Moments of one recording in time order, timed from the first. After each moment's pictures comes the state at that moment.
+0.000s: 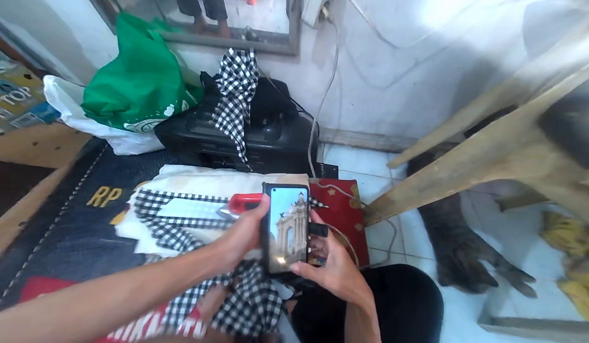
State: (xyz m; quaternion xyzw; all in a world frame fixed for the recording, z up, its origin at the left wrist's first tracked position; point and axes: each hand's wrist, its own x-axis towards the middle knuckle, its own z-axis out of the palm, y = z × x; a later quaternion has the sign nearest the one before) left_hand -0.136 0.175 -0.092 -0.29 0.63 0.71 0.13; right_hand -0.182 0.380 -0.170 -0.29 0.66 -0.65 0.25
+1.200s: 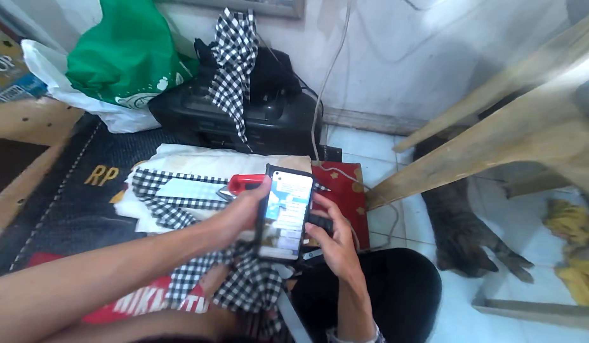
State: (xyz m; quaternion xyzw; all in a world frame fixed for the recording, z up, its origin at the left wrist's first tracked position) left_hand -0.135 0.166 -0.096 -0.28 0.67 0.67 0.16; right_hand -0.175 0.367 -0.170 -0.18 0.67 -0.70 0.18
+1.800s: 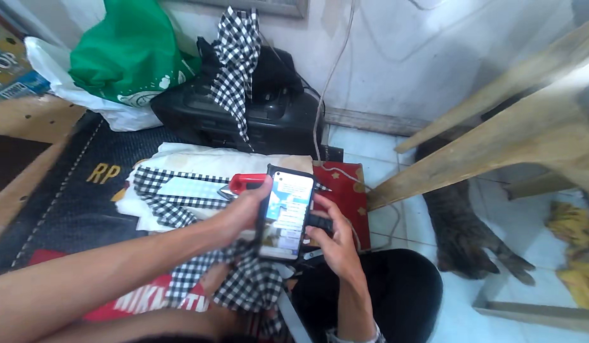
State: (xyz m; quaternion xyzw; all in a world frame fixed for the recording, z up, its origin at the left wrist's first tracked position) left_hand -0.136 0.168 -0.095 -0.30 0.67 0.66 0.15; right_hand -0.176 0.368 -0.172 -0.19 0.67 -0.69 0.19
